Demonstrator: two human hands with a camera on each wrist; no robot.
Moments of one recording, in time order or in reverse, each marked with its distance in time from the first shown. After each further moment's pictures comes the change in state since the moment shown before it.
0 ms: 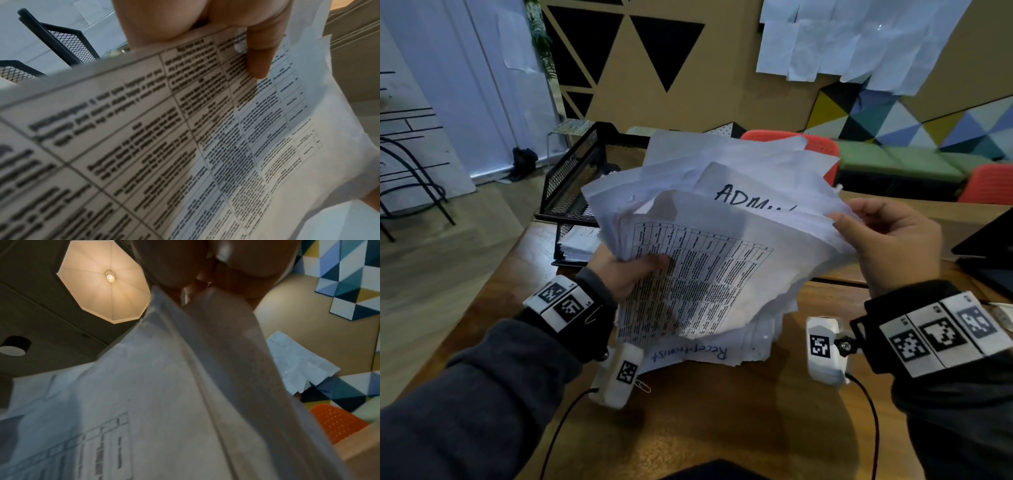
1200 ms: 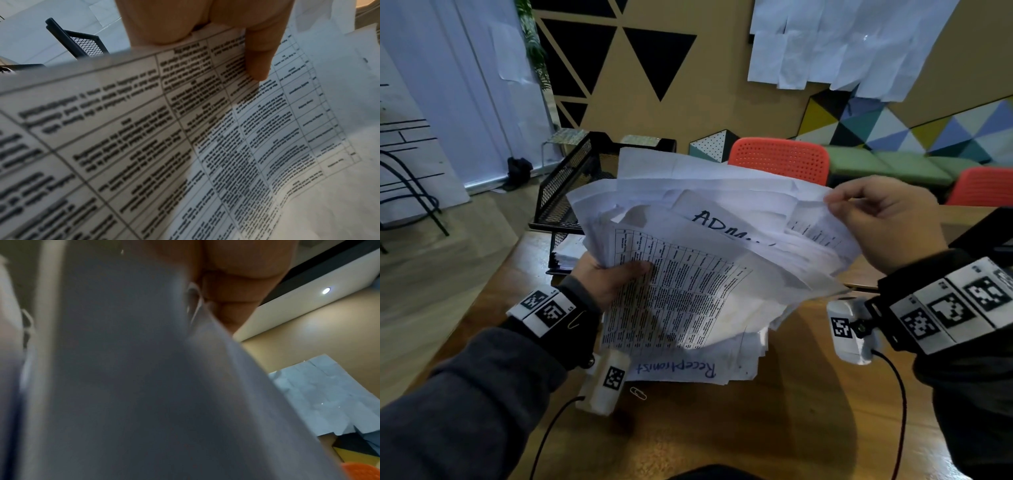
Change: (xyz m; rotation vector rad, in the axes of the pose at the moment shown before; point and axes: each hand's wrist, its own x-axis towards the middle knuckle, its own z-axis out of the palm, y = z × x) left_hand -0.004 -0.004 -0.010 -0.040 0.065 -0.040; right_hand 0.023 -0.029 -0.012 -0.425 -0.217 -0.250
